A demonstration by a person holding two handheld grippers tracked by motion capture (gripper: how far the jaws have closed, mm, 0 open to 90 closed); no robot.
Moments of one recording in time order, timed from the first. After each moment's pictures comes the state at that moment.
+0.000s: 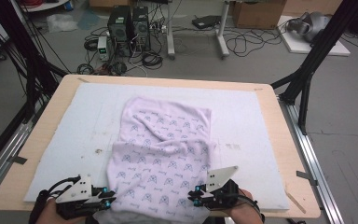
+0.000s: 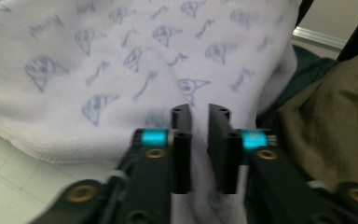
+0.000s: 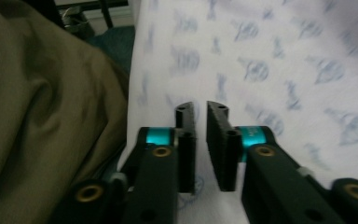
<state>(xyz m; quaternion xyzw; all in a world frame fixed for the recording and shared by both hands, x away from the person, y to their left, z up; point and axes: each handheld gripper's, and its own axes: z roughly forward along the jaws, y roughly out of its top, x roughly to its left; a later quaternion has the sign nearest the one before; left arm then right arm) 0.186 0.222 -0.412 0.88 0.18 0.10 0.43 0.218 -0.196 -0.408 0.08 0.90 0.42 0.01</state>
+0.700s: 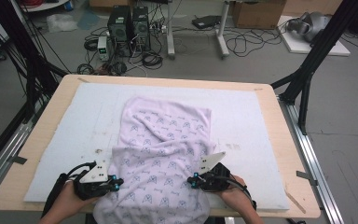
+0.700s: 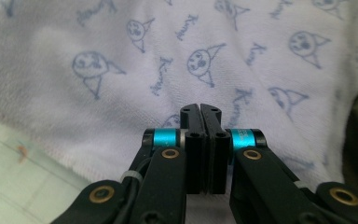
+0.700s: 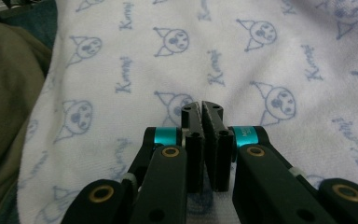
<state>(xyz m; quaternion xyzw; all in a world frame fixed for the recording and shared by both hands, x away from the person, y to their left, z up) 0.230 0.212 -0.440 0.90 0.18 0.09 0.39 0.267 -0.187 -0.438 0.12 0.92 0.37 0.02</state>
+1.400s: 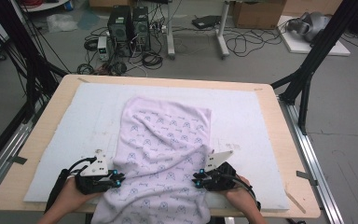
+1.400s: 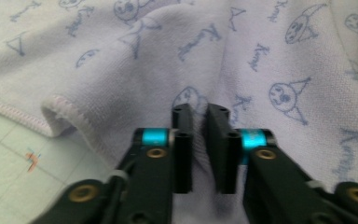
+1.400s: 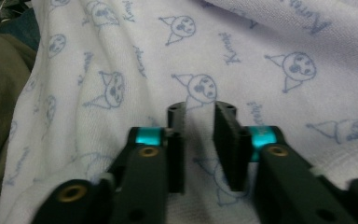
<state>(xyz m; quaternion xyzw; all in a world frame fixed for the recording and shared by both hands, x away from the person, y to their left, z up) 0.246 0.210 -0.442 0.89 0.19 0.09 0.40 0.271 -0.204 -0.440 0.15 0.91 0.37 0.03</state>
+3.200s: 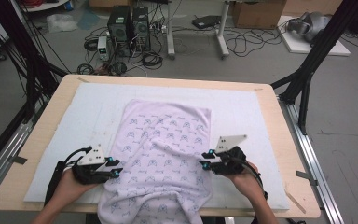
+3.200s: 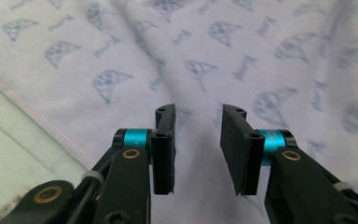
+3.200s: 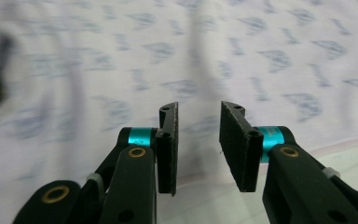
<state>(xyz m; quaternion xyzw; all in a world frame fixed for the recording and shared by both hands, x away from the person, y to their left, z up) 0.276 0.214 -0.428 0.87 0.24 0.13 0.41 0.305 -0.224 -0.406 0.20 0.89 0.40 0.09</state>
